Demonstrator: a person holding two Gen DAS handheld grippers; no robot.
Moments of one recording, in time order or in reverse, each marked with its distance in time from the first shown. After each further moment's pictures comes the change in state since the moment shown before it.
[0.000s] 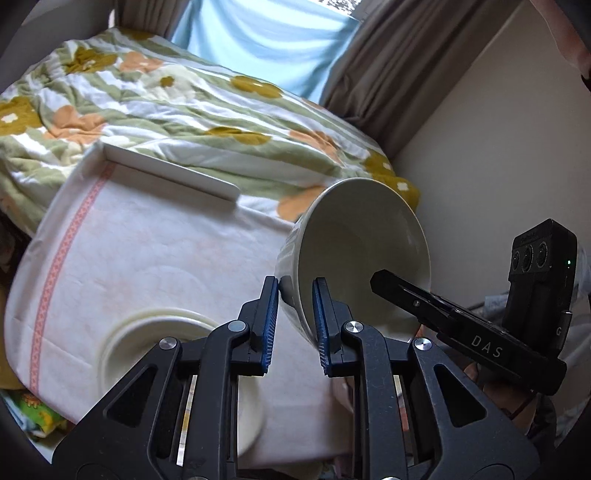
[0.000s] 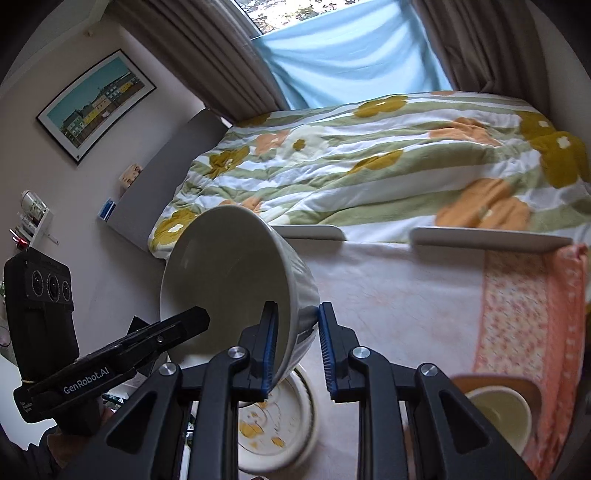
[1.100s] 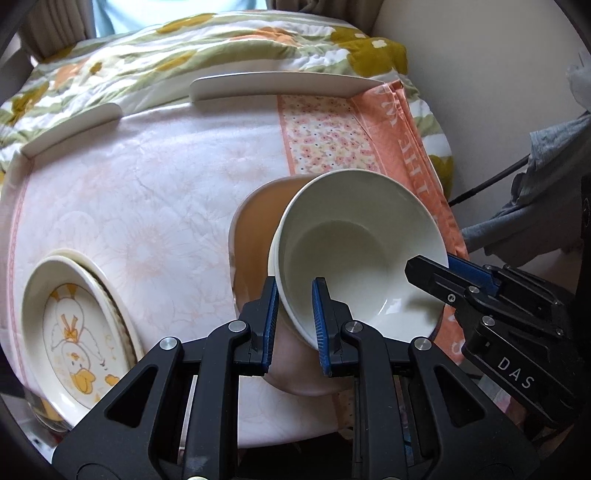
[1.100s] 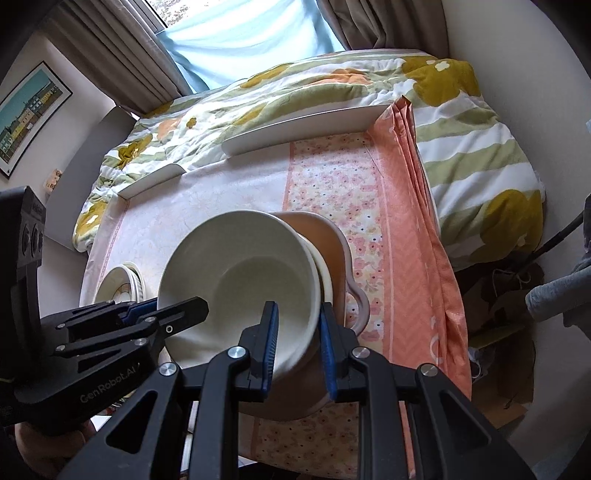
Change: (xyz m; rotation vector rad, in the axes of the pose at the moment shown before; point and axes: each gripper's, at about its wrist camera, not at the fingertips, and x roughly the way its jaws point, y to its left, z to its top) left arm 0.139 -0.121 -0.104 0.349 0.322 0.208; right arm -0.054 -0.138 -0.111 0.141 0.080 -0.269
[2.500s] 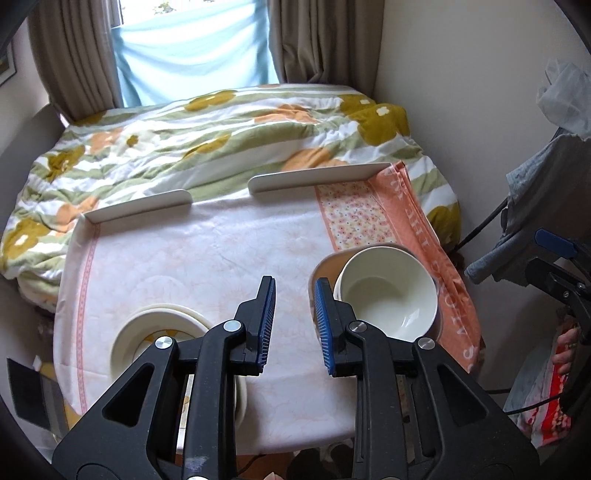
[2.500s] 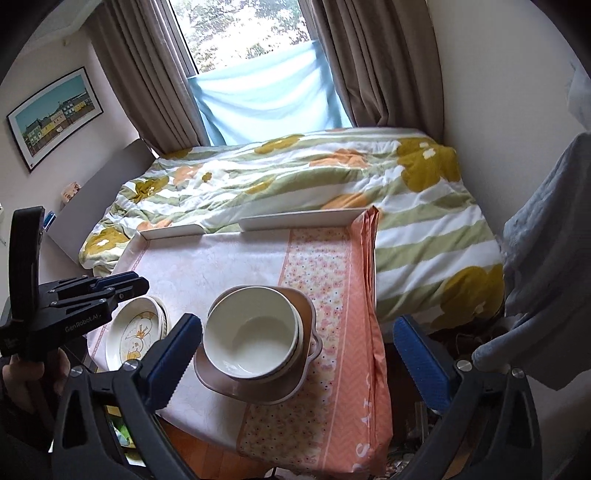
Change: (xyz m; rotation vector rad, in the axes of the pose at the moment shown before) left arm -0.114 0.032 -0.008 0.049 -0.281 0.088; right arm -0.119 0.003 -0.007 -0.124 -0.285 -0.034
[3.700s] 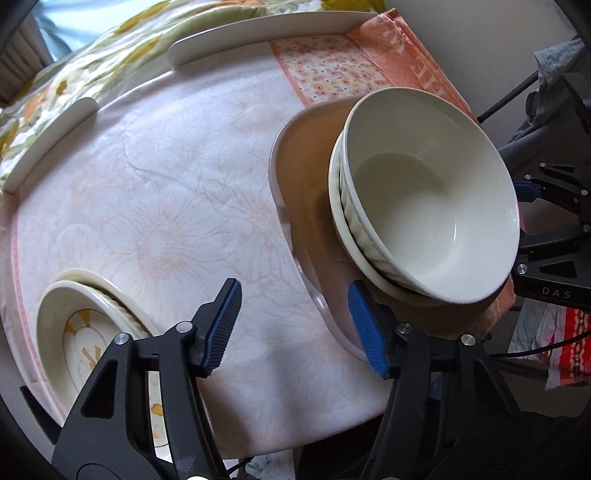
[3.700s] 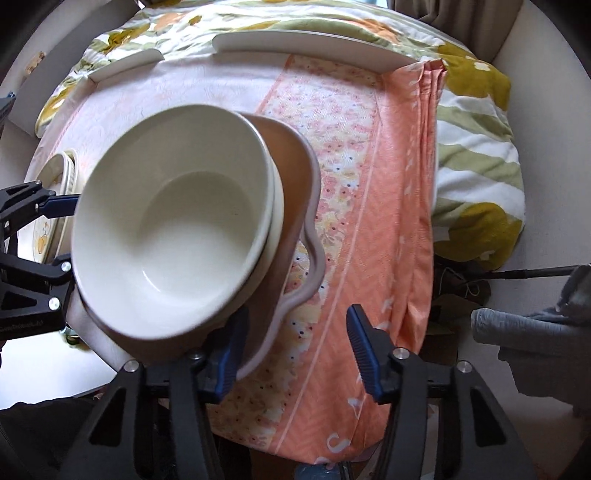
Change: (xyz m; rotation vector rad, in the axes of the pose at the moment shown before) left arm 0.148 -0.013 -0.050 0.137 0.415 -0.120; right arm 0.157 -0.003 -0.046 -0.206 0.601 -0.124
